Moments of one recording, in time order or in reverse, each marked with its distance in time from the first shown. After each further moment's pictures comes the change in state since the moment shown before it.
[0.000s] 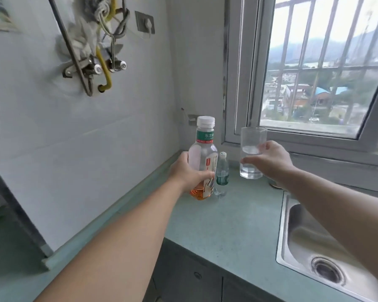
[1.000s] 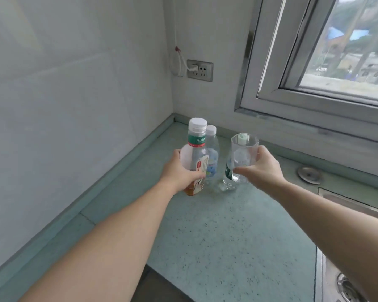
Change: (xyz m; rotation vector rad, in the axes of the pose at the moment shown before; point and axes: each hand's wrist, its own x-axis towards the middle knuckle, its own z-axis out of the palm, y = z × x) left_hand 0.231 -0.160 0.084 -0.007 -0.102 -0.264; right_hand 0.209 0.117 0.167 -0.104 -0.143 0.152
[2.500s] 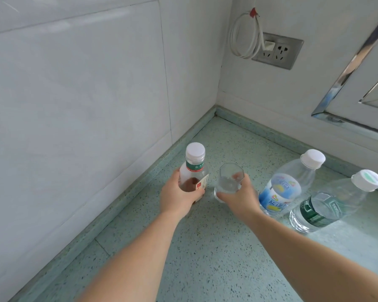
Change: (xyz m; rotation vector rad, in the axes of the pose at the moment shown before) left_hand 0.128 -0.160 -0.051 -0.090 0.222 -0.165; right_hand 0.099 -0.002 0.246 -0.007 -0.208 0.159
